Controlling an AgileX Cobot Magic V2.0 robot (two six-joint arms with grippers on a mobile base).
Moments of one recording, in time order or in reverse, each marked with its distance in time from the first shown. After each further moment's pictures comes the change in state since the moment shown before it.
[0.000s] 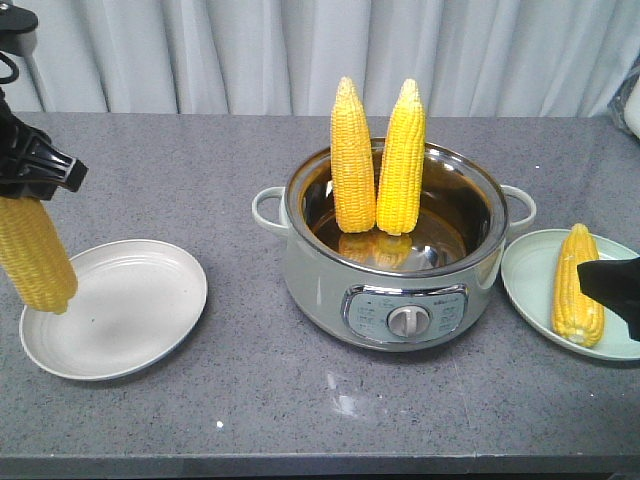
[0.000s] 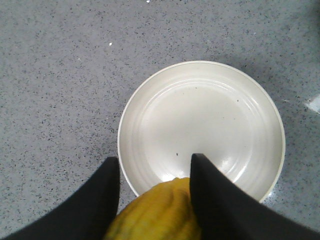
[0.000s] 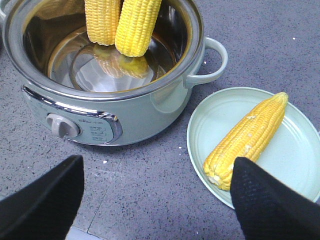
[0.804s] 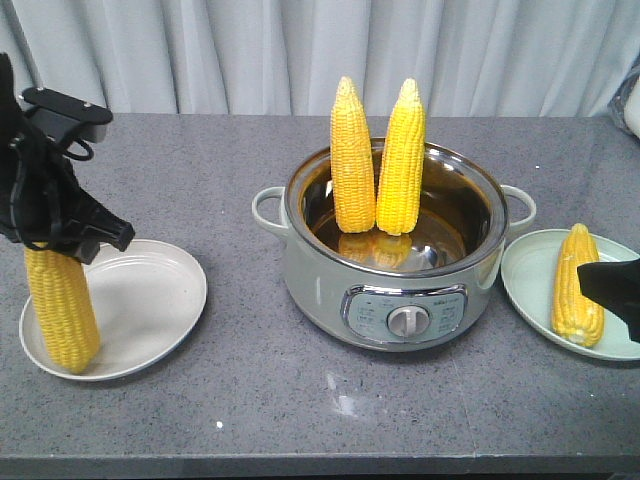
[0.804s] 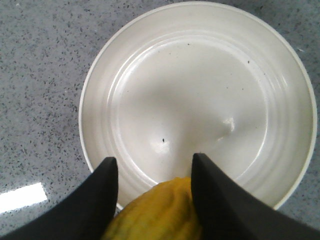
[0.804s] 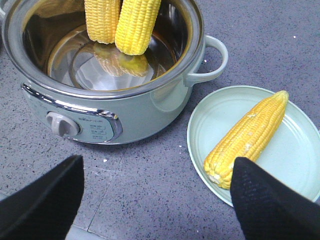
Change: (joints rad) left arm 0.000 0.167 0.083 -0.009 -0.029 -0.003; right arm 0.000 0.000 0.000 0.000 0.004 0.000
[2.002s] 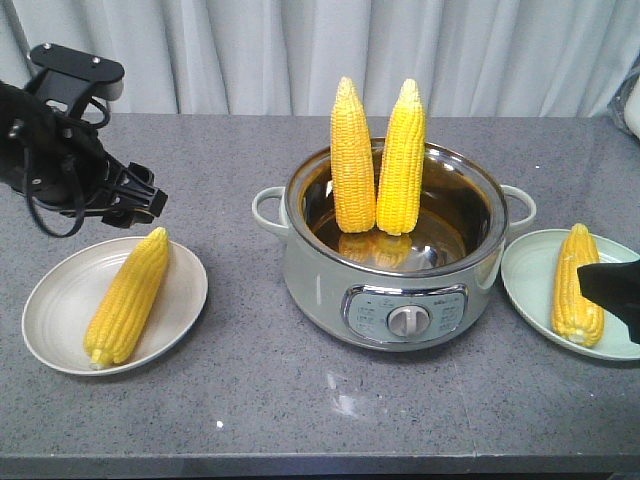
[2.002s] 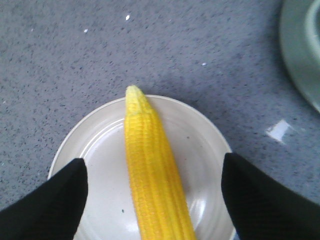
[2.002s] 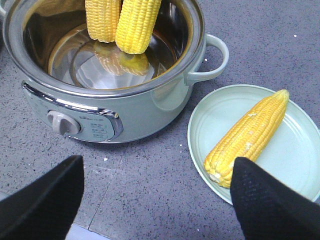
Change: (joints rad) left arm -0.058 -0.120 0.074 -0.087 -0.273 0.015; right arm 0.000 0.000 0.000 0.000 0.004 0.000
